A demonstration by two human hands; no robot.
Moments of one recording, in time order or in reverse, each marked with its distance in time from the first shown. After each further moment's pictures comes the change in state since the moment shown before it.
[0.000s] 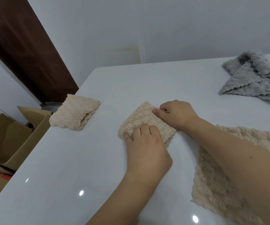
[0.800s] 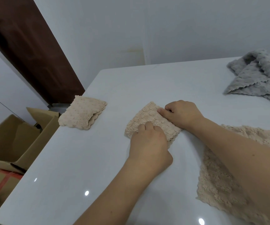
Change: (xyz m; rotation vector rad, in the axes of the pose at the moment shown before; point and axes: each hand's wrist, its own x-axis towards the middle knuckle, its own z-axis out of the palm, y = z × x) left_hand 0.013 -0.009 -0.024 0.048 -0.242 0.091; right_hand -0.001 0.000 0.001 -0.013 0.001 0.004
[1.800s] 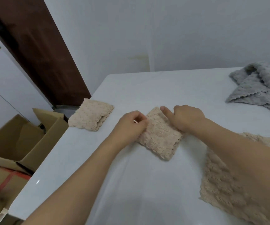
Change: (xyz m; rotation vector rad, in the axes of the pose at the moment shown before) left_hand 0.033 -0.086 -0.015 -0.944 0.027 -0.151; right_hand -0.007 -0.028 -0.023 -0.130 -0.145 0.222
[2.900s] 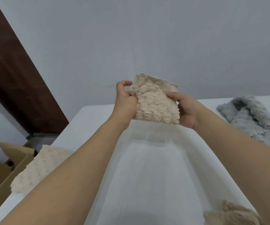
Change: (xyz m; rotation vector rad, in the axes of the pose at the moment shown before) left_hand 0.207 0.104 0.017 -0.548 0.206 0.140; right_hand 0.136 0.068 -0.090 1.853 -0.228 0.145
